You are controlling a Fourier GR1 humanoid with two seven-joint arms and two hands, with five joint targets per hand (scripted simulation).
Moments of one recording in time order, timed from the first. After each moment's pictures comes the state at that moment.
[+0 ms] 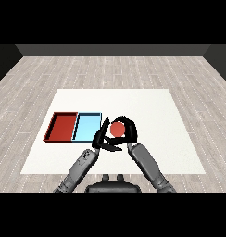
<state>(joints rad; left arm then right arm) -0.26 0.00 -0.49 -1.37 0.17 0.29 -0.26 -0.36 0.00 0.44 -1.56 -0.14 -0.44 -0.31</state>
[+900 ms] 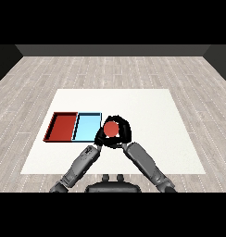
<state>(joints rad) -0.37 0.01 -0.51 -1.24 0.30 0.31 -0.30 -0.44 -0.01 0.53 -1.50 -0.24 -0.52 -0.34</state>
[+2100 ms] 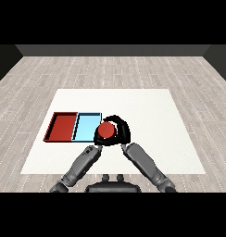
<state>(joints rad) -0.37 0.01 -0.52 -1.22 0.38 0.56 -0.44 -0.44 -0.01 0.55 -1.51 -0.25 -0.53 -0.29</state>
